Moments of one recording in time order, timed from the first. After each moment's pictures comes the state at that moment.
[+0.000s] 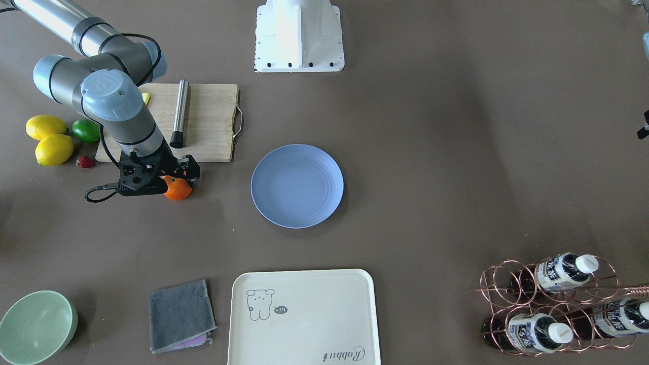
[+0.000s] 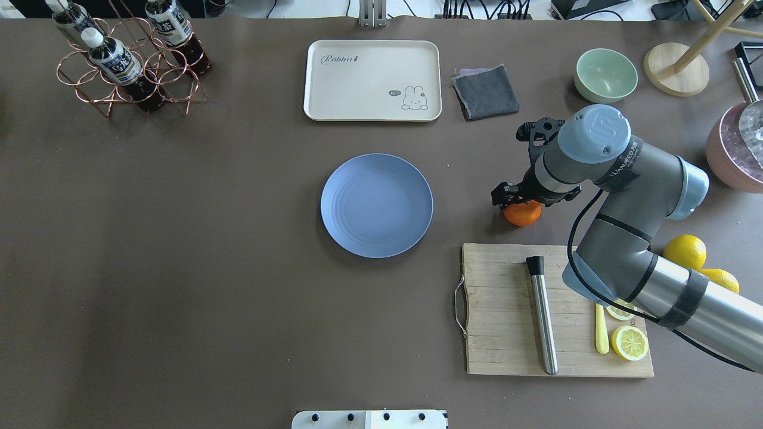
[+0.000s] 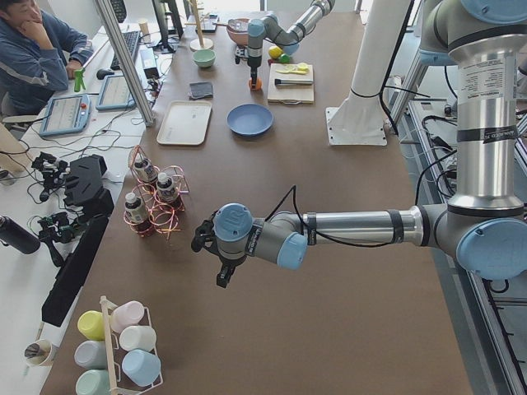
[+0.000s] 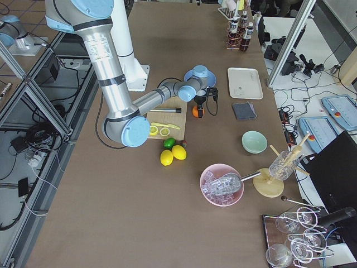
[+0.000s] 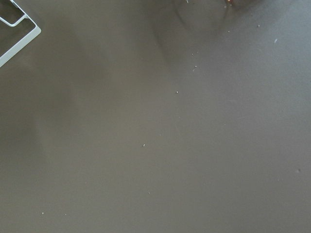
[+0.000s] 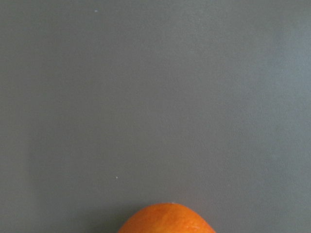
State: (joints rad) left arm -1.48 -1.48 -1.58 -1.96 -2.42 0.06; right arm 0.69 -1.21 1.62 -1.32 1.95 1.00
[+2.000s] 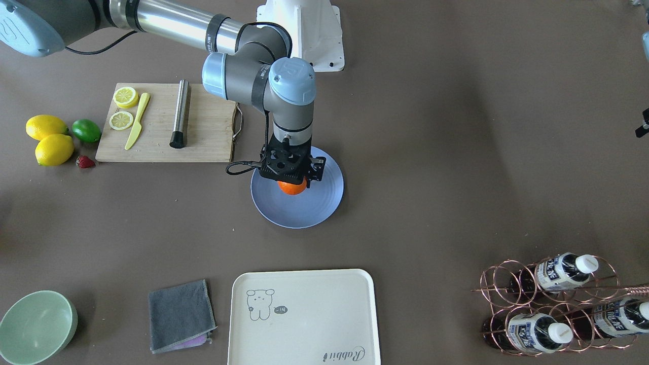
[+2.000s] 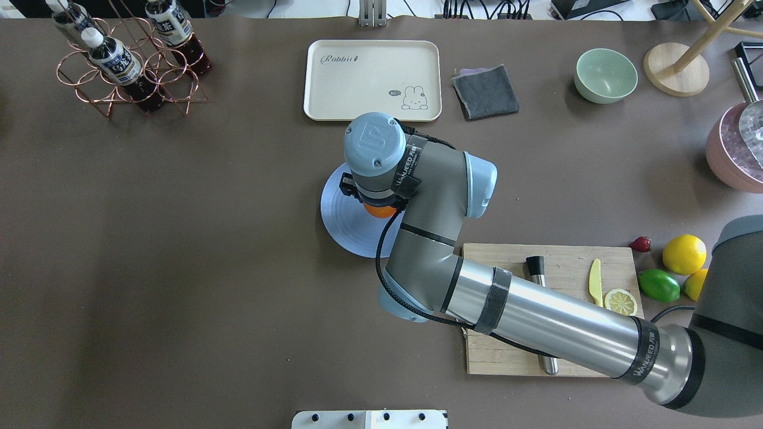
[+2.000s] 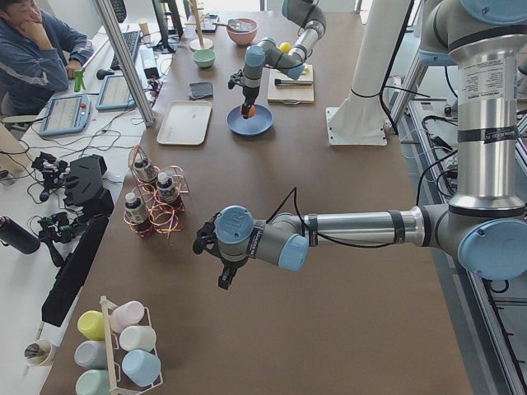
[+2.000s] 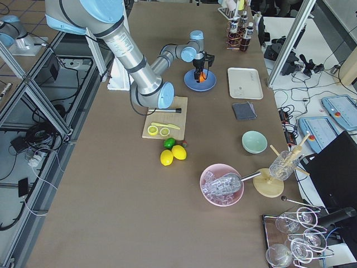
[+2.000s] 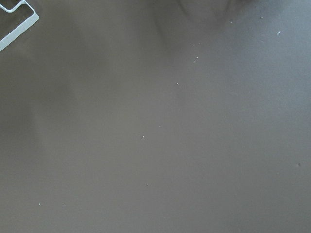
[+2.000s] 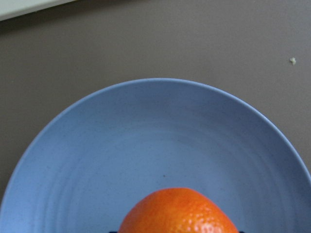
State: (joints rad) left arm -1.48 -1.47 -1.58 -1.96 -2.43 0.06; right arm 0.50 -0.69 1.35 -1.51 1.76 1.48
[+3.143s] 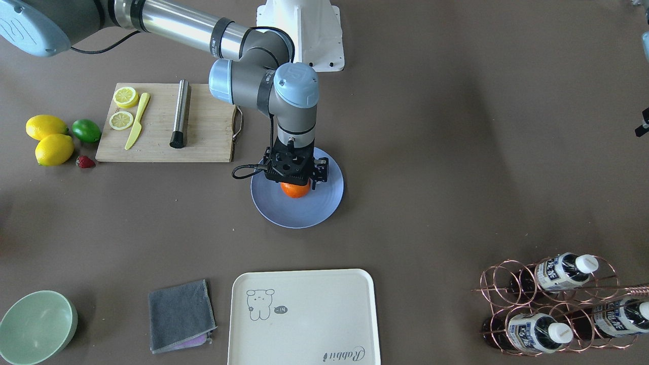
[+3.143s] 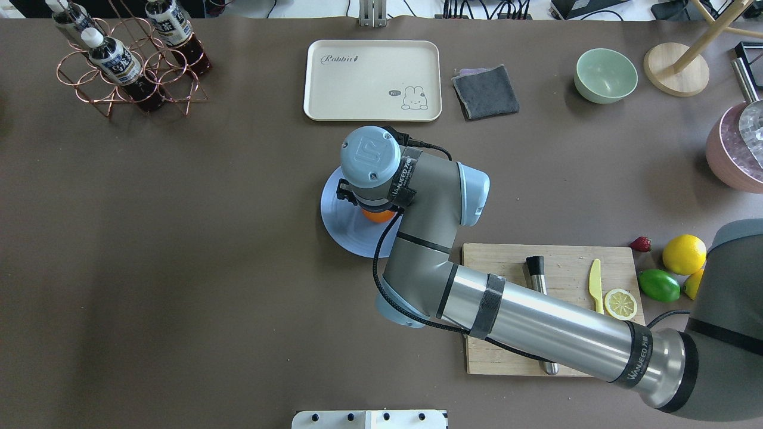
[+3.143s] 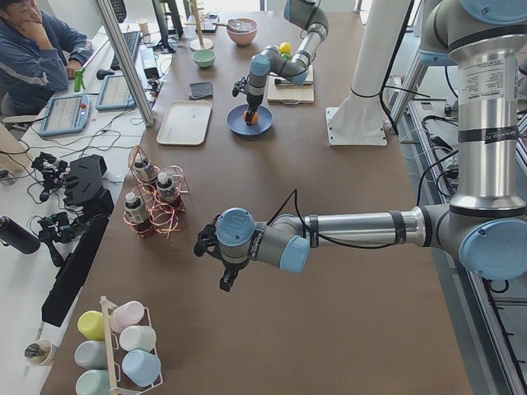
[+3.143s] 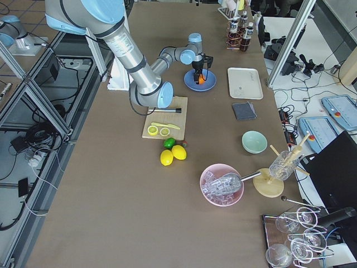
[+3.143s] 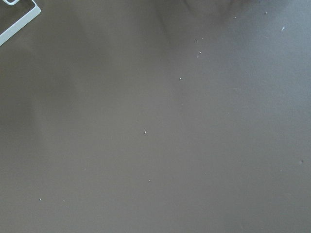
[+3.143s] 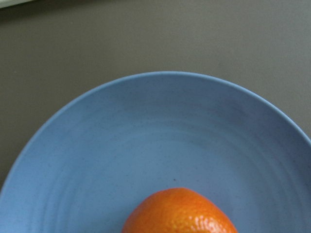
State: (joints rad) left arm -1.48 -1.46 -1.57 -1.96 -2.42 0.06; right arm 0.49 -0.68 1.32 -1.47 1.73 1.45
